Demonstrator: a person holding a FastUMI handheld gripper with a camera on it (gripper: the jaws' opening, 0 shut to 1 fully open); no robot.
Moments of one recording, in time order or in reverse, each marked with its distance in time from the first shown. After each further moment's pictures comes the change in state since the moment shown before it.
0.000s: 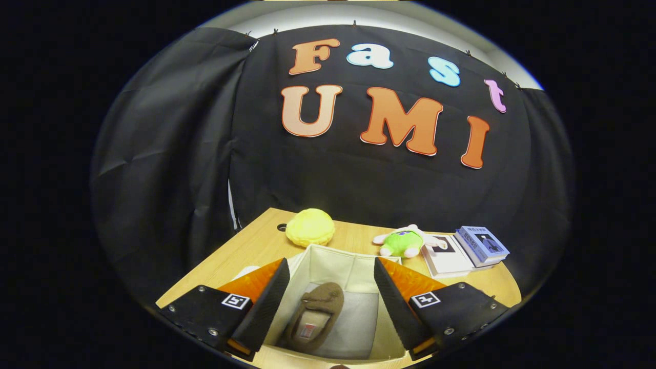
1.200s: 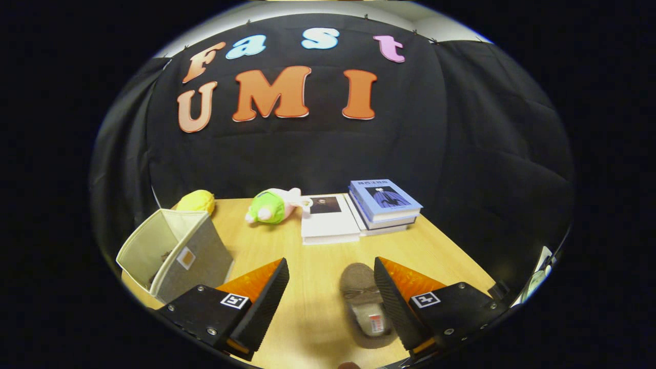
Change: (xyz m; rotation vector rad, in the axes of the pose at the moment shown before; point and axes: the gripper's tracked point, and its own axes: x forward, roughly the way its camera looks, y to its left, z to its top) arm -0.049 -0.367 -0.146 0.221 0.113 -0.292
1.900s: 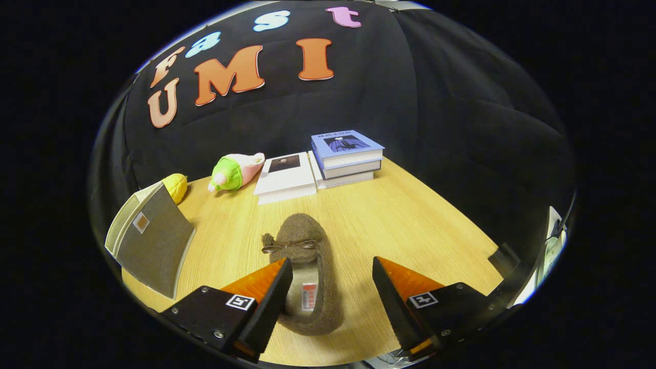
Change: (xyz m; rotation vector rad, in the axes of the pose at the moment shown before) arm 0.022 -0.087 -0.104 0.132 0.188 0.002
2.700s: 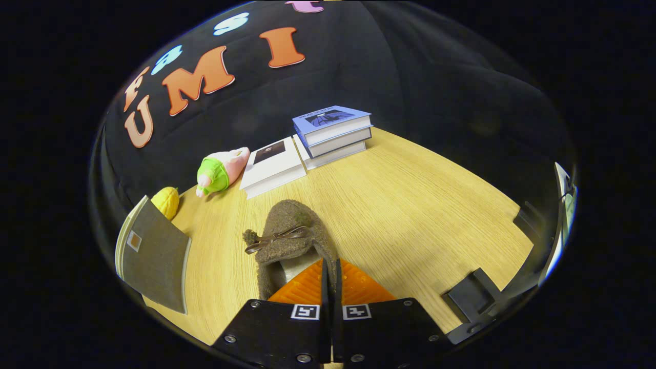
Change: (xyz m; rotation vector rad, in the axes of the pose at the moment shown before) arm 0.035 0.006 -0.019 0.181 0.077 -0.026
